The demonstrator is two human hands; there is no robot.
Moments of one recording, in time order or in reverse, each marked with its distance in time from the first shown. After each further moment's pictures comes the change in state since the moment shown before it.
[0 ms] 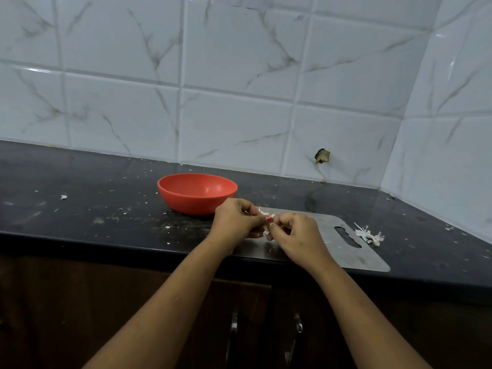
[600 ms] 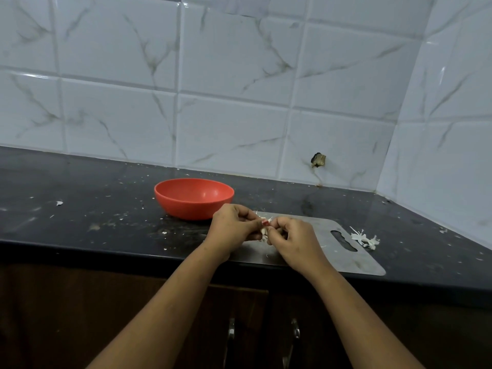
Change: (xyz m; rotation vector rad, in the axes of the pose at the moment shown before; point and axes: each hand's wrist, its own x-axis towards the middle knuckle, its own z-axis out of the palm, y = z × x) left_hand 0.002 -0.004 0.001 -0.065 -0.027 0.014; right_hand -0.001 0.002 0.000 0.020 0.007 -0.011
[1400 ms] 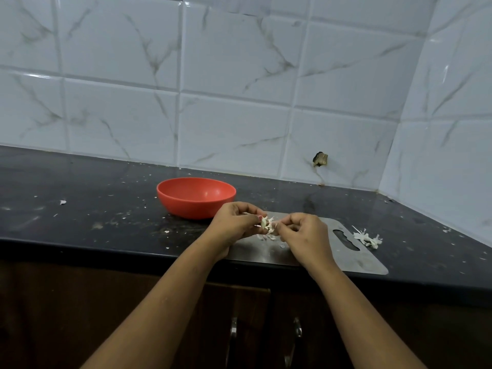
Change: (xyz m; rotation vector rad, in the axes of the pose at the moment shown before) left_hand 0.002 0.003 -0.006 -0.175 -0.096 -0.055; right_hand 0.004 0.008 0.000 0.113 0.228 0.139
